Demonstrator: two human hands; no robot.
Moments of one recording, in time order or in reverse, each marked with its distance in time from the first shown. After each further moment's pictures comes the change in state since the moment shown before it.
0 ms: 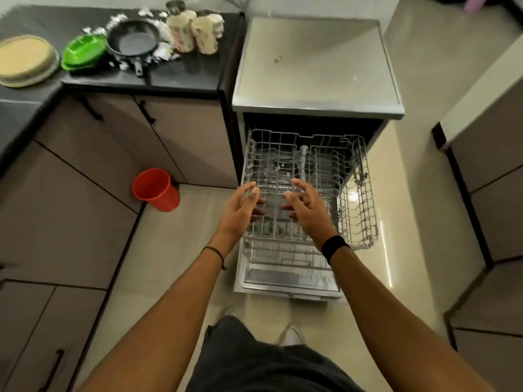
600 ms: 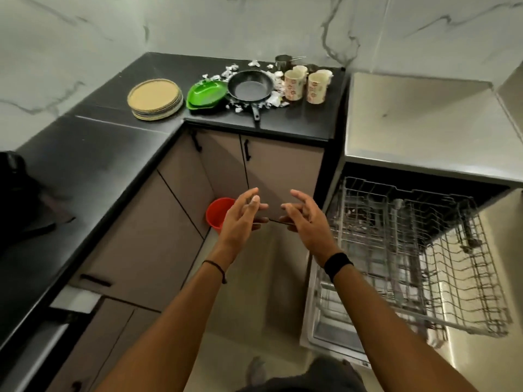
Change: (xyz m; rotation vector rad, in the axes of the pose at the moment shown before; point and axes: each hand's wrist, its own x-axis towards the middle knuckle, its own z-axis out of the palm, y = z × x) left_hand 0.043 0.033 -0.314 -0.012 0.207 0.185; right_hand 0.074 -0.091 0.307 0.021 -0.192 -0.178
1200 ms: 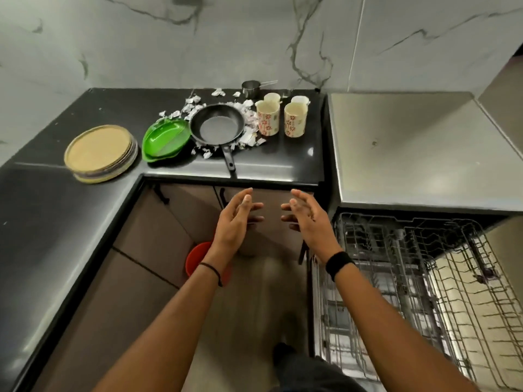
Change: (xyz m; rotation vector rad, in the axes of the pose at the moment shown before) left_hand 0.249 0.026 0.022 -0.069 -0.108 0.016; right_hand 0.219 -0.017 -0.031 0.093 0.209 0.027
